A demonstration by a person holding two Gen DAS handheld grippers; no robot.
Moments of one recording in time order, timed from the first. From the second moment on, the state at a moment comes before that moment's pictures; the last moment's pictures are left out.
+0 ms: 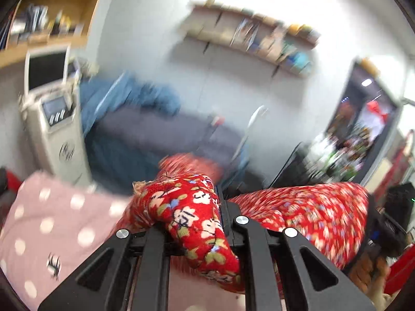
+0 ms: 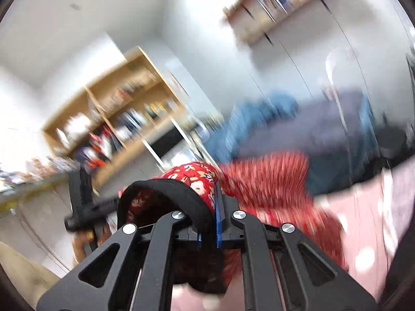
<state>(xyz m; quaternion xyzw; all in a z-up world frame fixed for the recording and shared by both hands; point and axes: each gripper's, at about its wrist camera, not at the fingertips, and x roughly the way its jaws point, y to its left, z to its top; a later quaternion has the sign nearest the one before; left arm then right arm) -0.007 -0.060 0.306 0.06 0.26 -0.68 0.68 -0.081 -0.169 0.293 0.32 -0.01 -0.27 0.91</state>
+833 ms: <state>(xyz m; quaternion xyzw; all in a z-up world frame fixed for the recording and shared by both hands) 0.149 -0.085 0.025 0.15 0.61 -0.40 0.67 0.093 -0.341 0.128 0.46 0.24 -0.31 0.79</state>
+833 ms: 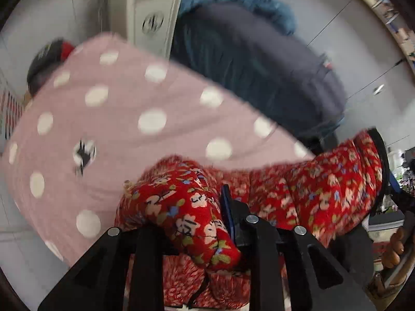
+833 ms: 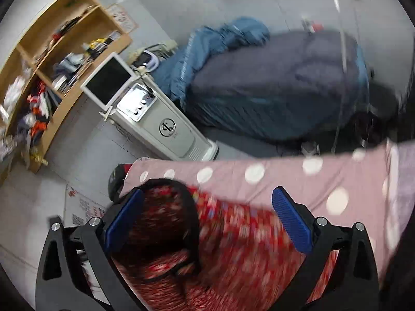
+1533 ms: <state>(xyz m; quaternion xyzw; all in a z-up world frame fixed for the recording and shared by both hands) 0.172 -0.064 0.062 -0.03 0.52 -0.55 0.65 0.023 -0.224 -0.059 0.52 0.39 -0.38 0.66</state>
